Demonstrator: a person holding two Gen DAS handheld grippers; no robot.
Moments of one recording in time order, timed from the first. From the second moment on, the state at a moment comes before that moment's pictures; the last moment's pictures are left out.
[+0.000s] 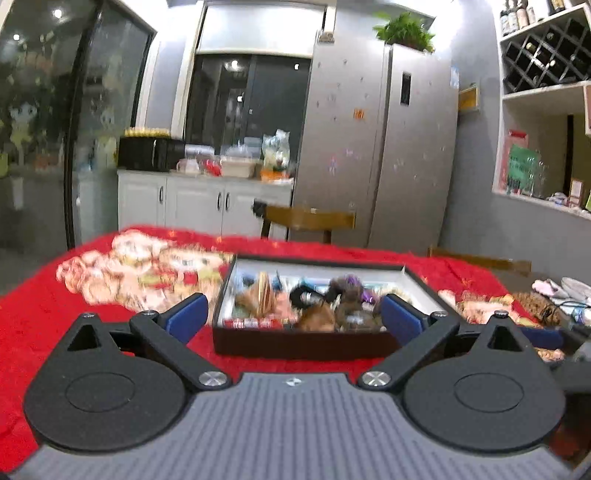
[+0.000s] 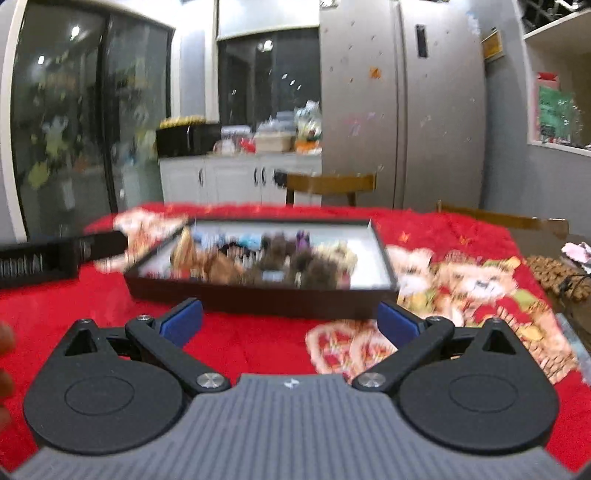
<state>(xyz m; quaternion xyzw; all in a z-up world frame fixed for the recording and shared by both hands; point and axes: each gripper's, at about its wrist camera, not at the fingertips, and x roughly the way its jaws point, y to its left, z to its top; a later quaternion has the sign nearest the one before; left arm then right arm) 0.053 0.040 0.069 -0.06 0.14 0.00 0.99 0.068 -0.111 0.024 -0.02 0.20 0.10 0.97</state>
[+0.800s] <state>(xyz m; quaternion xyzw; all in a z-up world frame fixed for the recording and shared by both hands) 0.074 0.033 0.022 -0.01 0.19 0.05 0.98 0.096 -0.127 -0.012 0.01 0.26 0.07 0.96</state>
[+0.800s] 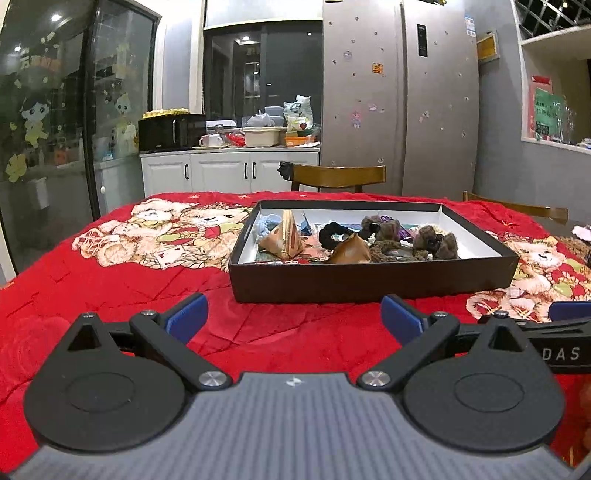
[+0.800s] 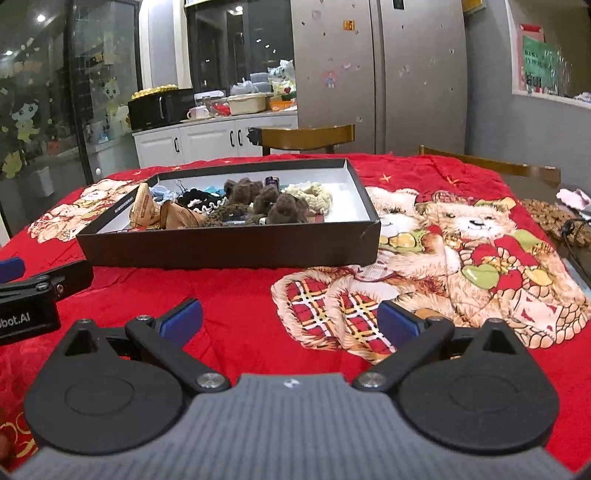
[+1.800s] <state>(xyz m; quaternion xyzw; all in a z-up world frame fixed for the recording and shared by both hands) 0.081 0.037 0.018 -0.01 0.22 0.05 0.97 0.093 -0.121 -0.011 -0.01 0.26 0.07 0.96</state>
